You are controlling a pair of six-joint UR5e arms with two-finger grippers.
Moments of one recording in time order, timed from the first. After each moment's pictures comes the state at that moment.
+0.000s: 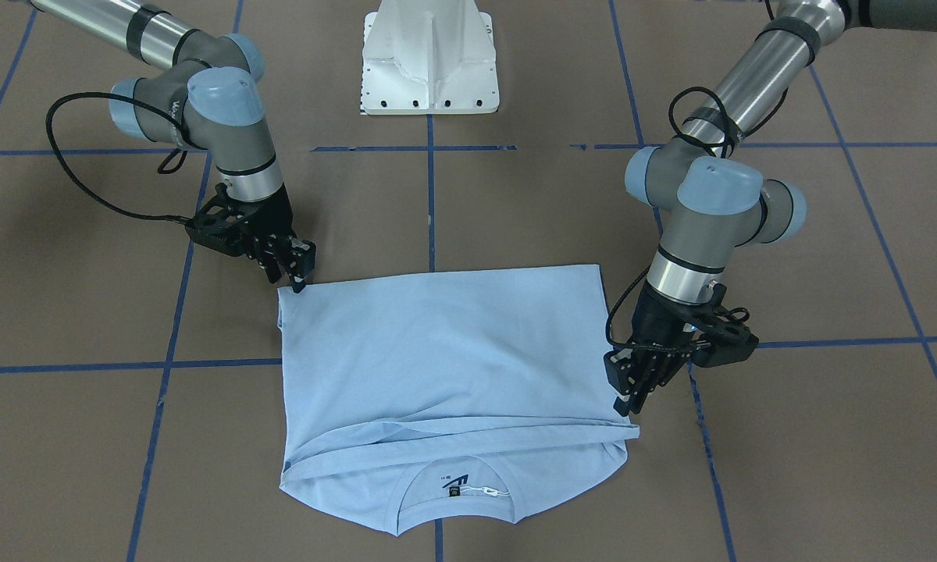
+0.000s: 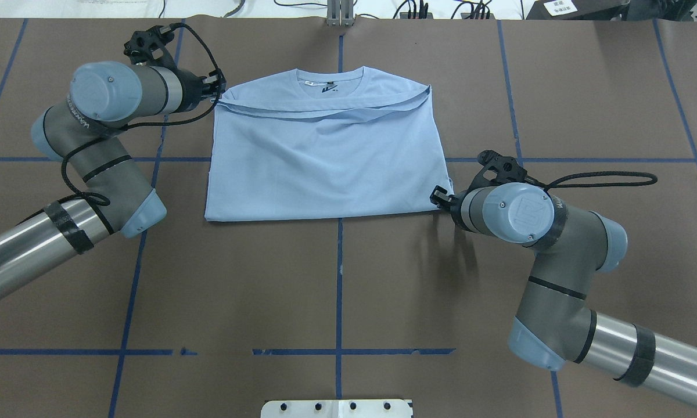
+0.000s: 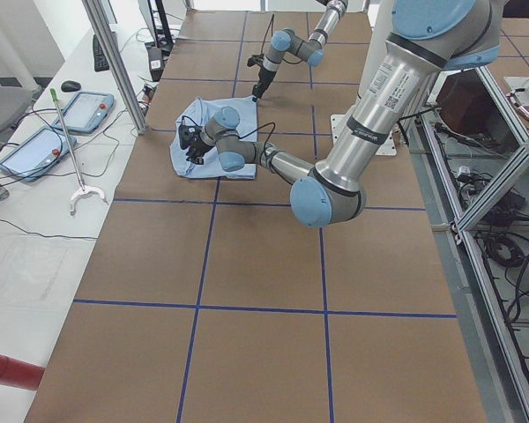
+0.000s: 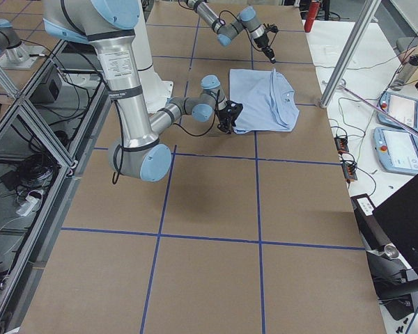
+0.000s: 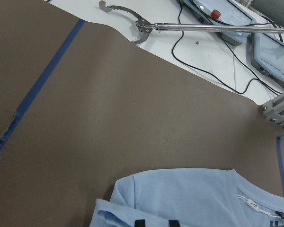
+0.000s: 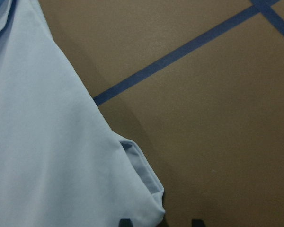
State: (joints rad) left arm -0.80 -2.15 -1.29 -2.43 -1.64 -1.46; right arm 0.50 -1.23 1.71 -1.19 1.56 1.75
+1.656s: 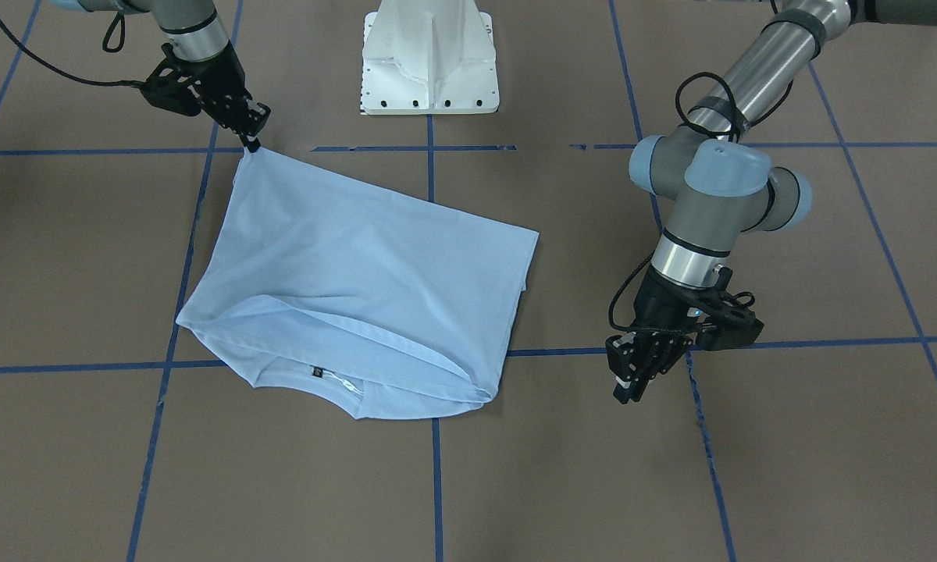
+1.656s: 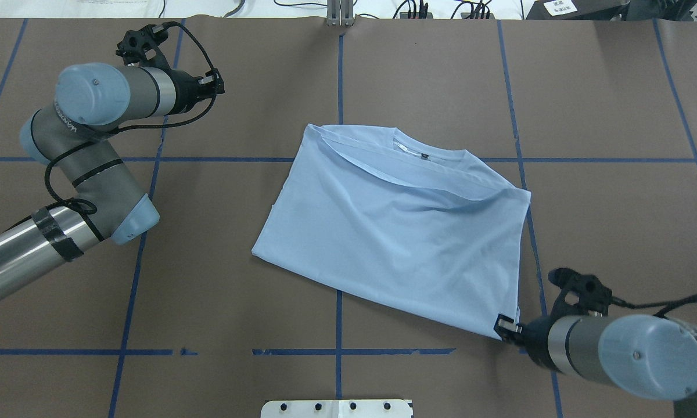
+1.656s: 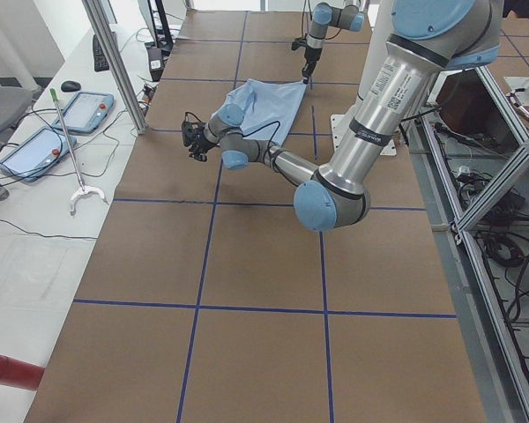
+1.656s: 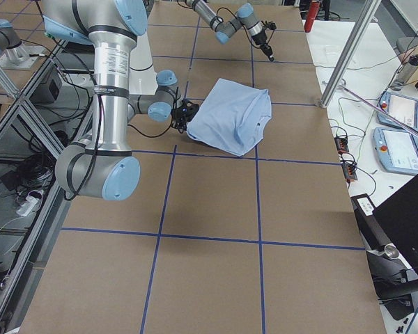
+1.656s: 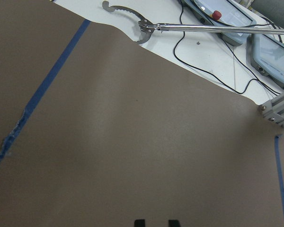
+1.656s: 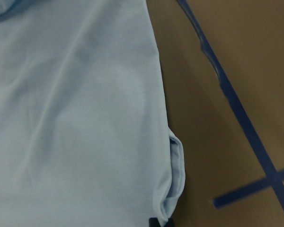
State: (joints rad) left arm -0.80 -2.11 -1.40 -2.42 -1.65 -1.47; right arm 0.15 -1.71 2.23 -1.24 1.59 1.92
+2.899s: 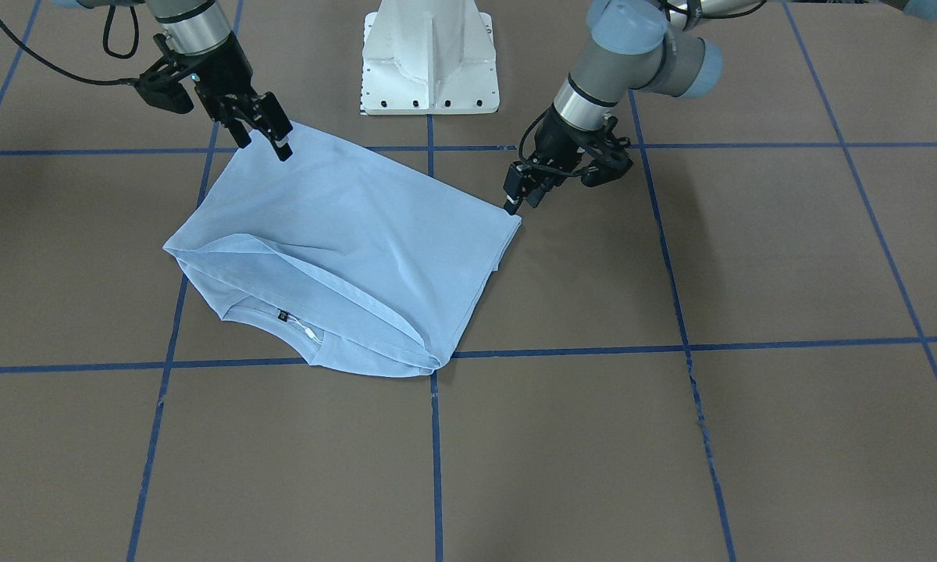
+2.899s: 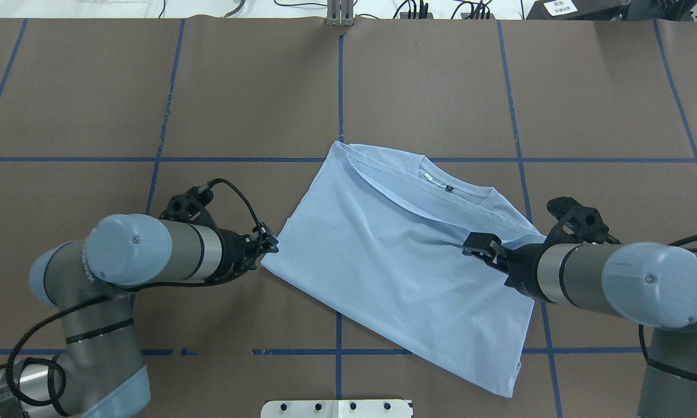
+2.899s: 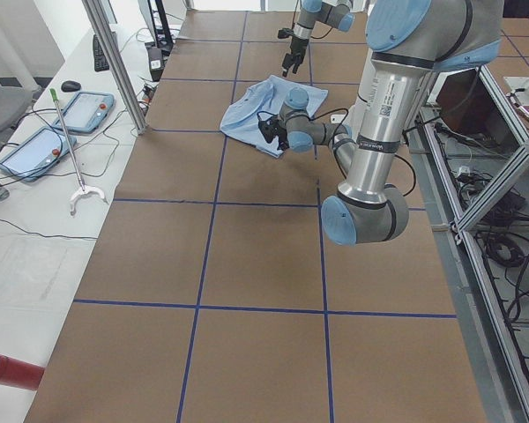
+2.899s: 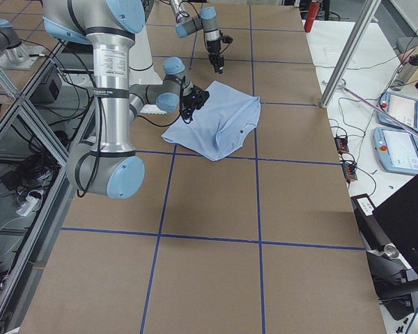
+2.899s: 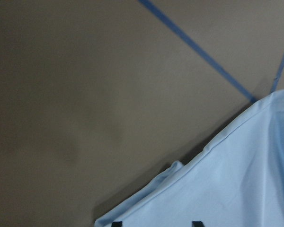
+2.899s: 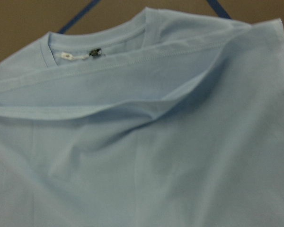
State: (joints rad) left arm -0.39 -1.92 -1.86 -2.04 -1.70 -1.93; right arm 0.40 -1.54 2.19 -1.22 1.60 1.90
